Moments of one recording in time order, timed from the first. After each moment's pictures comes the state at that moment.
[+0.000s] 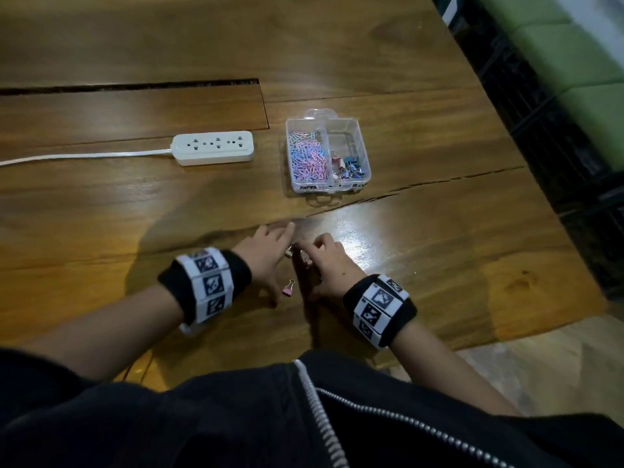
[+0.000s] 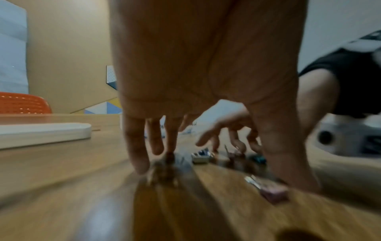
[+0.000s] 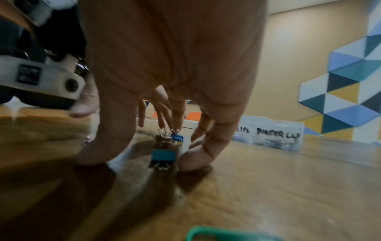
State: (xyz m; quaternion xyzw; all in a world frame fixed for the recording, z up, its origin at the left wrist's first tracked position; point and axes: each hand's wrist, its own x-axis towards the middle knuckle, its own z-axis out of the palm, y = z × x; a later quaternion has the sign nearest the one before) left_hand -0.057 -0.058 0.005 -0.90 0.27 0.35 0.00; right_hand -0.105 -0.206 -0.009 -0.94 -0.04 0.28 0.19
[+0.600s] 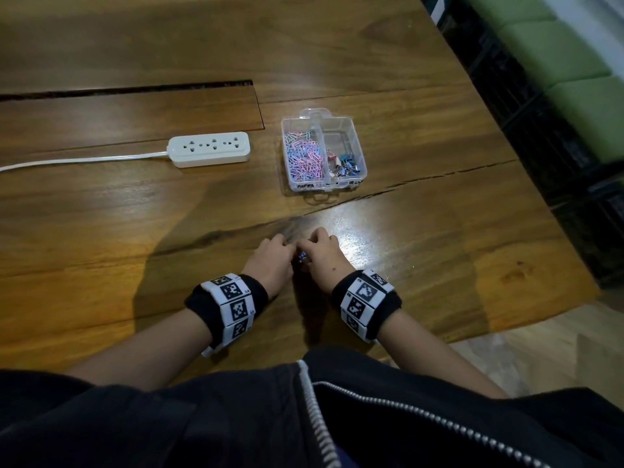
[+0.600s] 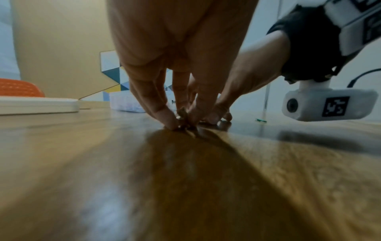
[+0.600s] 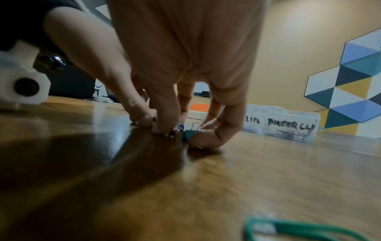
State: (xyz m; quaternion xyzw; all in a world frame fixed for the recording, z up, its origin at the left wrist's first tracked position) left_hand -0.083 -0.070 -0.010 -0.94 0.21 0.22 -0.13; right_hand -0.103 -0.189 -0.013 -0.96 0.00 0.20 0.20
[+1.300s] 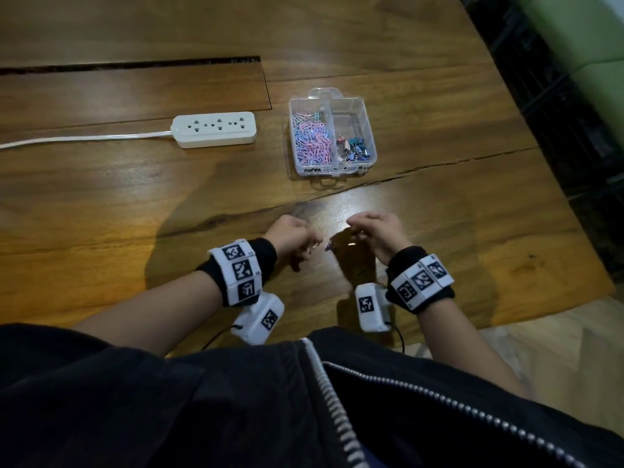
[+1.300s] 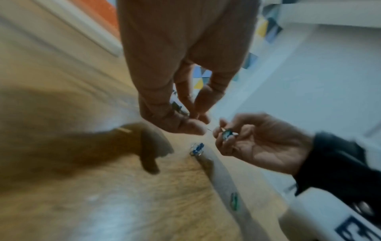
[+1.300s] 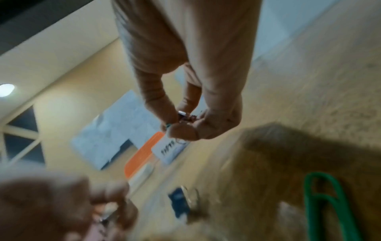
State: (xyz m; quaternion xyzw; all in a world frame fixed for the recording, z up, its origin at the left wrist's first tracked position) left_hand -0.064 -0.087 0.003 -0.72 -0.08 0.44 -0.53; right_hand -0.096 -0.253 0.005 -0.63 0.31 0.13 0.70
